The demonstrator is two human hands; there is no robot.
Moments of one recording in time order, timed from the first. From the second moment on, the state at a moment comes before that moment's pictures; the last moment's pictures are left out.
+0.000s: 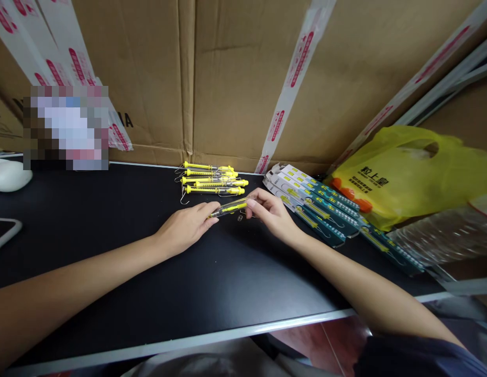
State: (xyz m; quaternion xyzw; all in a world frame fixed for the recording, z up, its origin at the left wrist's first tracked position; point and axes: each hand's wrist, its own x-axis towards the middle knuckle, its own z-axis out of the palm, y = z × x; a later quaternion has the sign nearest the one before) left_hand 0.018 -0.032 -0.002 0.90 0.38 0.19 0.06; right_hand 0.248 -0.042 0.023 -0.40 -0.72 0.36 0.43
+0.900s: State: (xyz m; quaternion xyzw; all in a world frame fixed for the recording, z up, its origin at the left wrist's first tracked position) left_hand 0.017 -0.030 0.001 0.88 0.40 0.24 0.05; right_hand 0.254 -0.040 0.030 -0.39 -0.70 0.36 0.48
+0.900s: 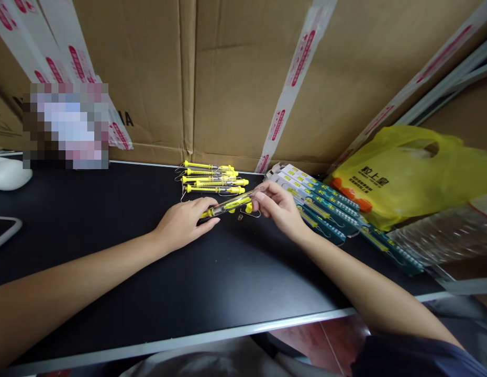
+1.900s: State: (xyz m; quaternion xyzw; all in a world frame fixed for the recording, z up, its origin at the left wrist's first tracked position) left_hand 0.015 -0.025 -0.005 0.89 0.37 0.25 0.06; right_hand 0.277 -0.032 0.053 -0.41 -0.64 0.27 0.58
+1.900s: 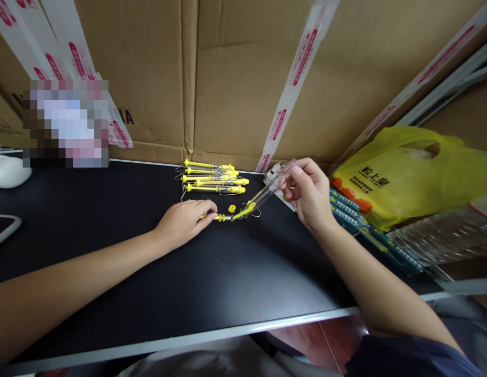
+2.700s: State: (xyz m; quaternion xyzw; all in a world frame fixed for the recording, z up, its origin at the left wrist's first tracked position) left_hand 0.016 -0.028 0.000 0.94 0.27 0.19 0.05; right_hand 0.303 -0.008 0.030 -0.63 -0.76 -0.13 0.01
